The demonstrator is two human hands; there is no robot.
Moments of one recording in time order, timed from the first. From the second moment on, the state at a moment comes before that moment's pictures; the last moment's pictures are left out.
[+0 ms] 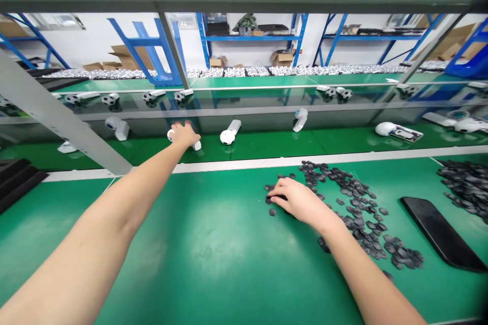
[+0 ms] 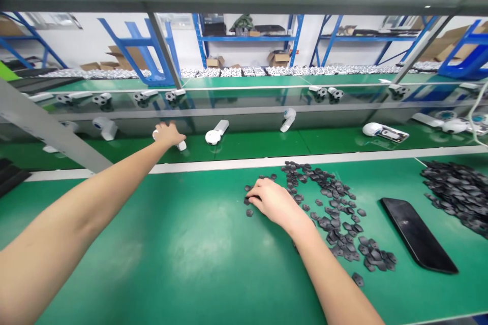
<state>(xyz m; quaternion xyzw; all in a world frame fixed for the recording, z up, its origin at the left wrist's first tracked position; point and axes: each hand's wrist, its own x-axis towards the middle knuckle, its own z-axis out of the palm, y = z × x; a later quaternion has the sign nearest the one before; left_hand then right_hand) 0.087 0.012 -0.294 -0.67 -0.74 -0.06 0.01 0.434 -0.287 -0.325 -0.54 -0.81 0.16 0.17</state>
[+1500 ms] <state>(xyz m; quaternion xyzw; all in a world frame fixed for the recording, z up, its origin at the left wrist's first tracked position) 0.119 -0.077 -0.300 -0.59 -0.52 -0.48 -0.39 0.417 -0.260 -0.345 -0.64 -0.73 0.05 0.25</state>
